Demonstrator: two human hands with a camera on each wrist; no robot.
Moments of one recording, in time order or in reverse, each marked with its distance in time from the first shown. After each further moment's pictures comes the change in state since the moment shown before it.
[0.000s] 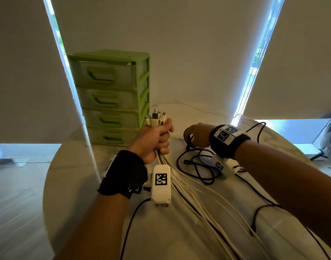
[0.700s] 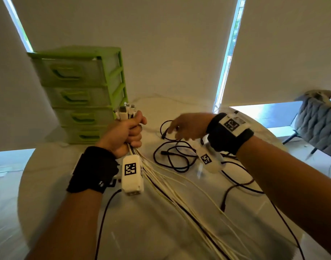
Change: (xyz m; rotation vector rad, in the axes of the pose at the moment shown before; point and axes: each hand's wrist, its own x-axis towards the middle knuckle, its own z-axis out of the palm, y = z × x) left_hand -0.007 0.004 0.004 0.036 -0.013 -0.026; right_hand -0.082 0.003 -0.019 0.277 0.005 -0.043
